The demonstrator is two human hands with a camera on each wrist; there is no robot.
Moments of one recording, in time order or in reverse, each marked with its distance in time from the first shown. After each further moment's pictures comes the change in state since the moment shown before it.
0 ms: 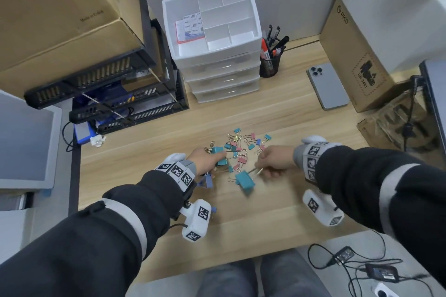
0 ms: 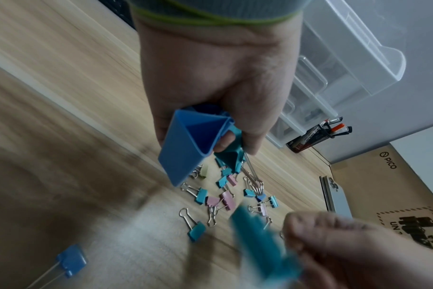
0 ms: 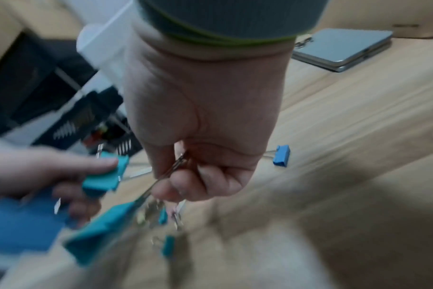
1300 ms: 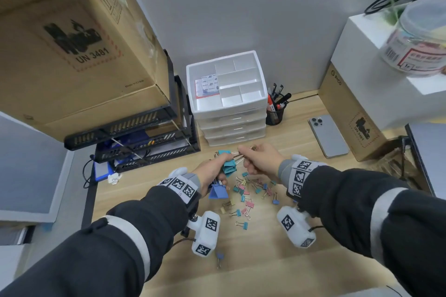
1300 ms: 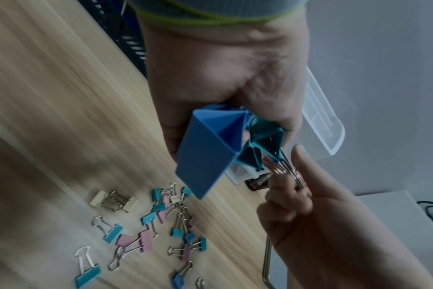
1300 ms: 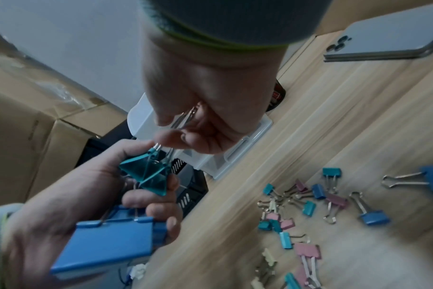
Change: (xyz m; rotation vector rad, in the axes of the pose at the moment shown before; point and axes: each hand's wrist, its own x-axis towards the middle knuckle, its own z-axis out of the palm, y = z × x) left_hand -0.027 0.064 -0.052 -0.627 -0.148 0.089; right_hand -0.015 -0.096 -0.048 0.762 0.458 -0.320
